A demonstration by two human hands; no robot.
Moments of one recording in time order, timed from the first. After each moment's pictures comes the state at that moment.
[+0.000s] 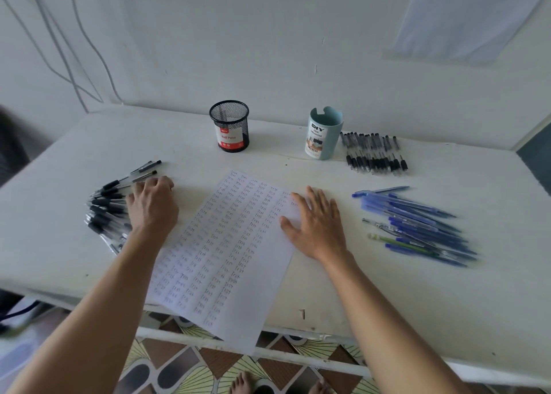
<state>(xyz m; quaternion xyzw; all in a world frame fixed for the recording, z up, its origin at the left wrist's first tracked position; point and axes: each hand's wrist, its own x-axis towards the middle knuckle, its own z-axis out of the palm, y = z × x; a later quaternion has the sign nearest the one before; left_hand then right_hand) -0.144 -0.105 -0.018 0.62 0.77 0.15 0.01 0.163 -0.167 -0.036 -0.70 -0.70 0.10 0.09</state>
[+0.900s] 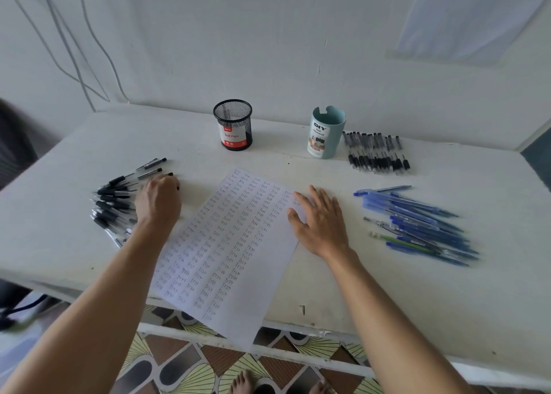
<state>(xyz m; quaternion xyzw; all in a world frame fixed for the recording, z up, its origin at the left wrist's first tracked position) -0.142 -0.104 -0.013 0.65 0.73 0.20 -0.01 0.168 -0.167 -0.035 -0.70 -0.69 0.14 0.12</state>
